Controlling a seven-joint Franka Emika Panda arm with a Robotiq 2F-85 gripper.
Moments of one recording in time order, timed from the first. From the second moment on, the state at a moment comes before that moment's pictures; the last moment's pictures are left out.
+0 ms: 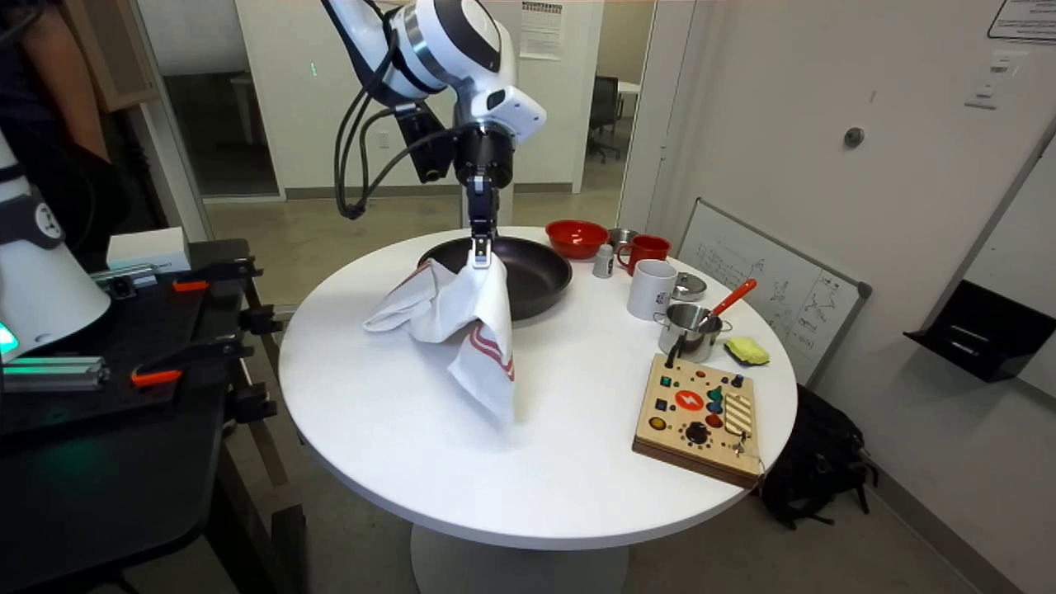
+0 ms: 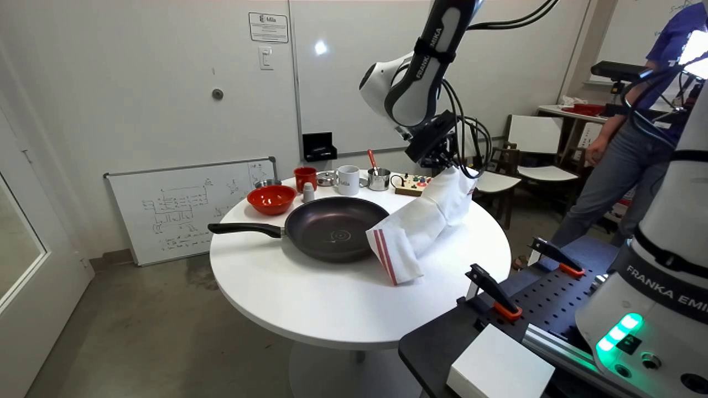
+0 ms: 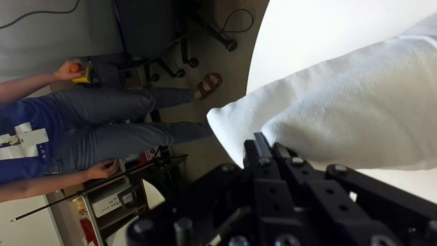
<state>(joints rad) 0.34 0.47 -0.34 -2.12 -0.74 2.08 1.00</state>
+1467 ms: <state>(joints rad) 0.09 0.49 -0.11 -2.22 -0.85 2.22 1.04</state>
